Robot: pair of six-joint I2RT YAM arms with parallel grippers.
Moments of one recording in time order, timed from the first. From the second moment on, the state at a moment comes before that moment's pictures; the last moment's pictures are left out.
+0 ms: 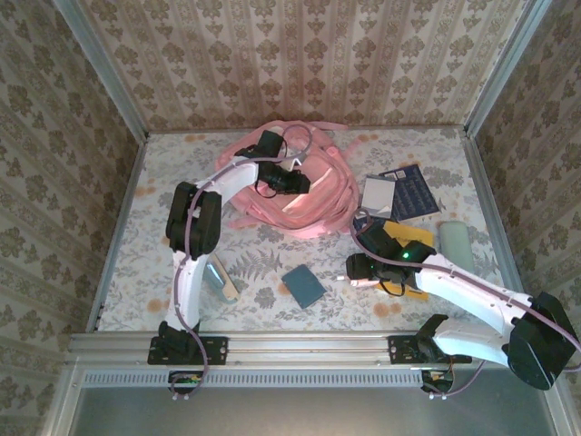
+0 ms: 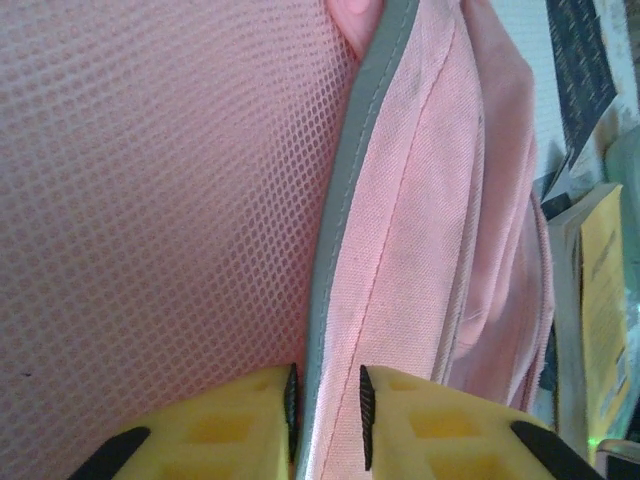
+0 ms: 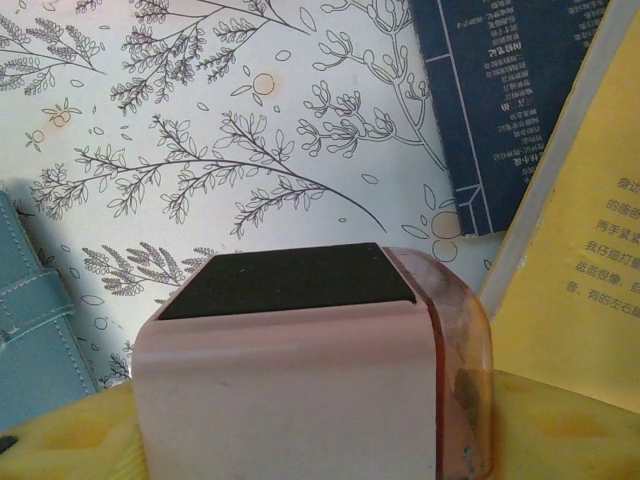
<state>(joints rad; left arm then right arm) -0.49 2.24 1.80 -0.61 0.67 -0.21 0.68 1.11 0.68 -0.71 0.14 0.60</state>
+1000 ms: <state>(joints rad) -0.52 2.33 1.92 -0.67 0.68 -0.21 0.66 1.08 0.69 -0.70 0.16 0.61</state>
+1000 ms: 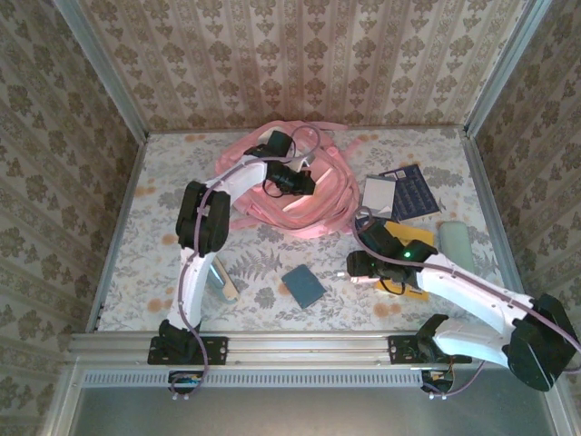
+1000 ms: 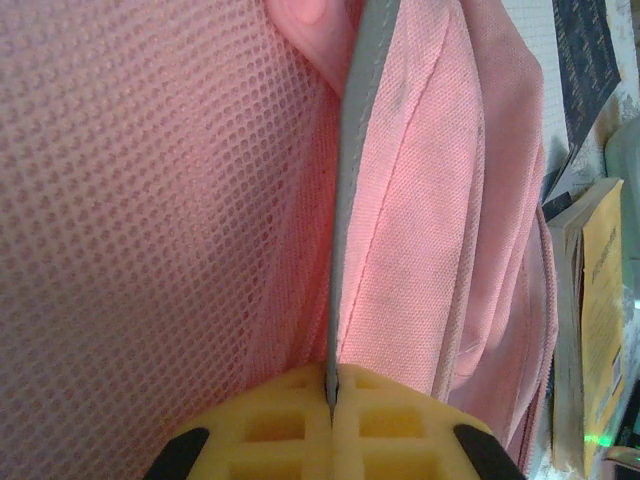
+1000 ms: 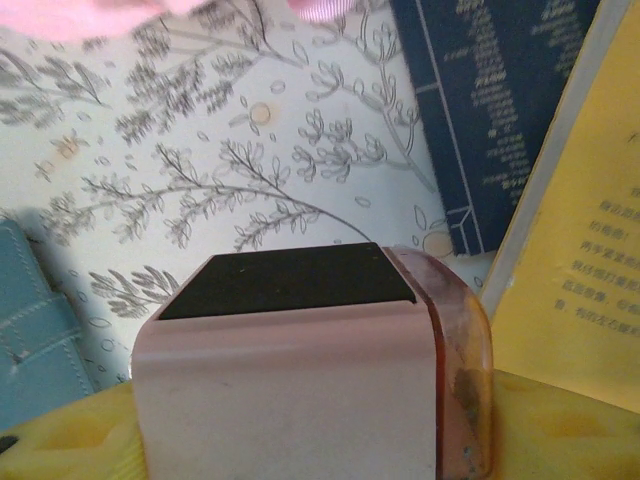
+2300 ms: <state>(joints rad) -0.26 1.92 1.85 -0.51 0.85 -0.70 0.45 1.75 1.32 -0.33 -0.13 0.79</state>
